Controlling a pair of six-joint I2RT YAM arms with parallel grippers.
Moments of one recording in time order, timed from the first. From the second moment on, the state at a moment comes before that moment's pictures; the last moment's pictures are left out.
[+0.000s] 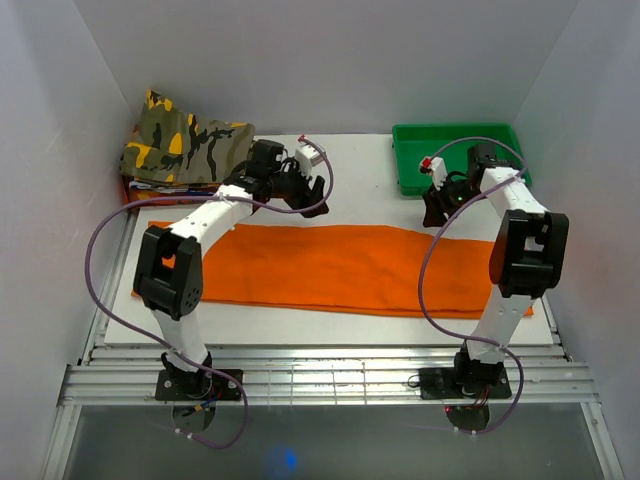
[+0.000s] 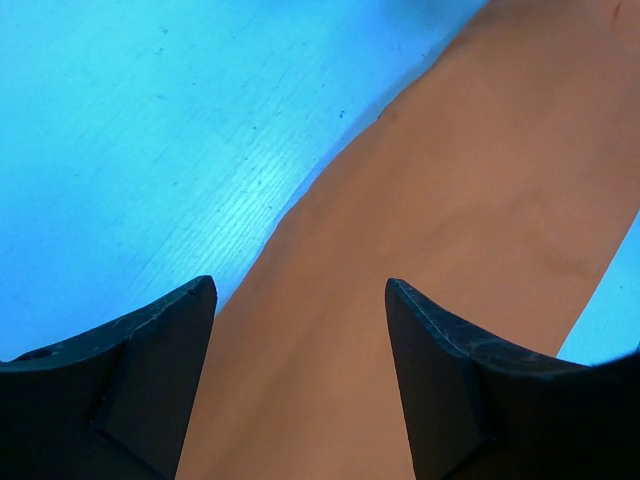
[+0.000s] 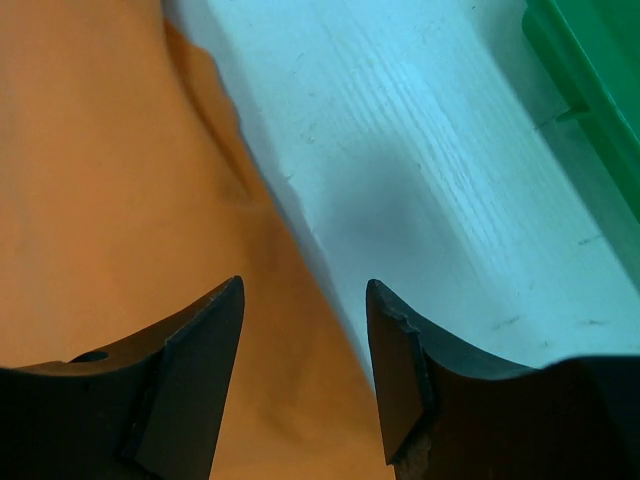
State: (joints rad) left arm -0.42 1.78 1.43 -0.28 0.57 0.18; right arm -0.06 1.88 1.50 -0.89 -0.65 -0.95
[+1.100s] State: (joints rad) left arm -0.41 1.95 1.47 -0.13 0.63 -0.24; right arm 0.42 1.48 0.71 -0.14 -0.32 -0.90
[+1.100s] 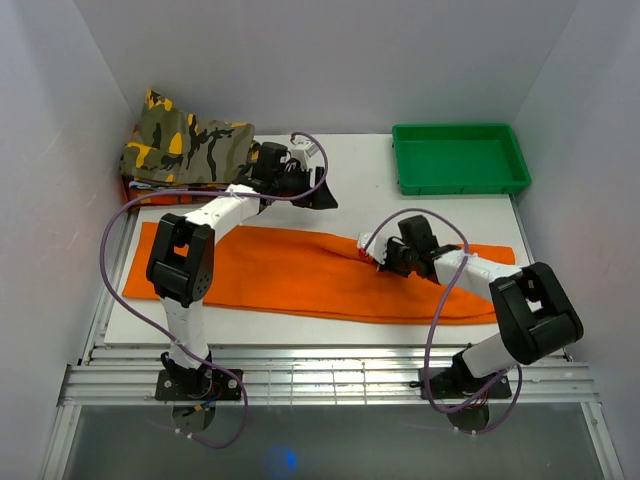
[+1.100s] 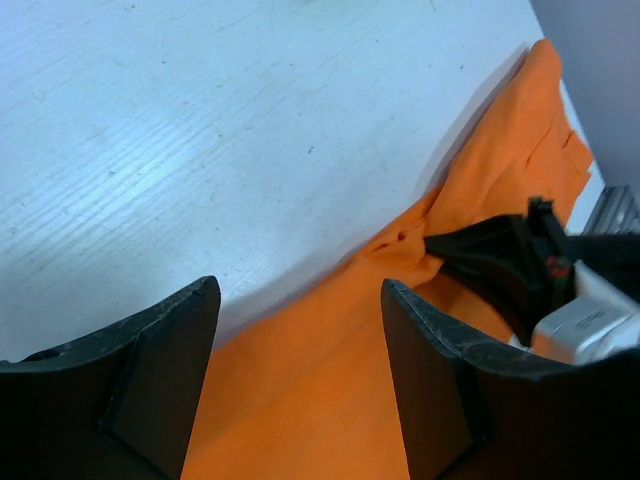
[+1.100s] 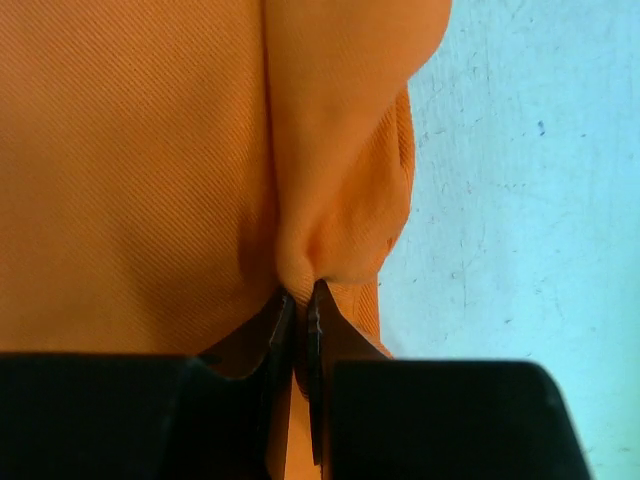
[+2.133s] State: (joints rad) left arm -0.63 2.18 1.45 0.01 0.65 -0.68; right arm 0.74 1.94 0.09 1.50 0.33 -1.45
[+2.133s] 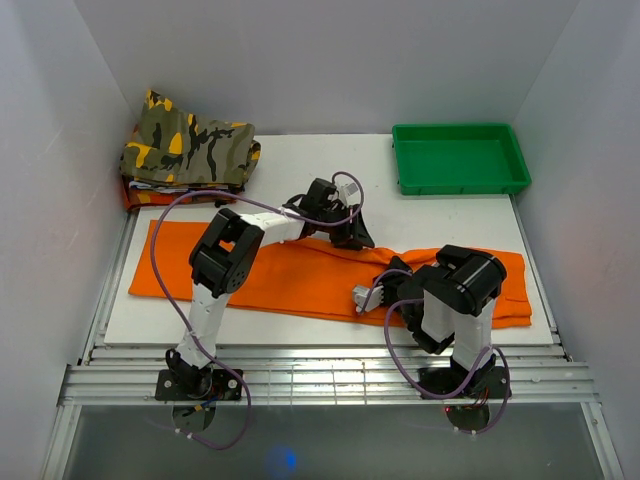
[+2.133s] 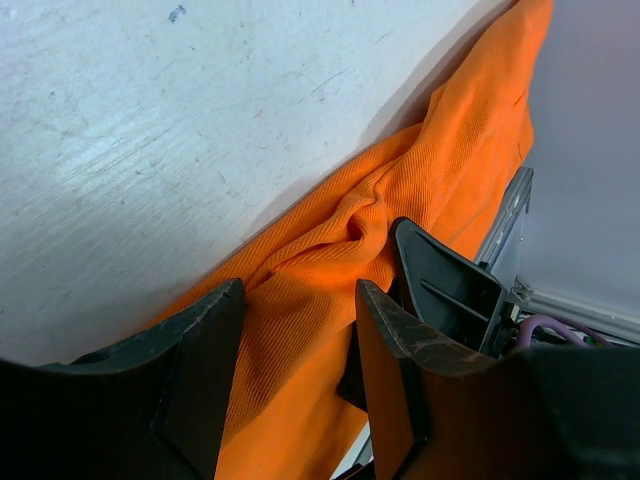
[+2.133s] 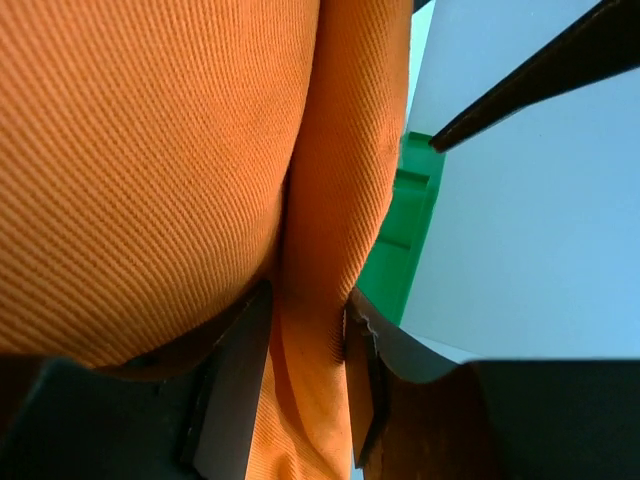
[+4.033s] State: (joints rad) left arm -0.68 2.29 1.83 -0.07 0.53 -0.59; right arm 0.75 1.93 0.09 1.56 0.35 -1.50
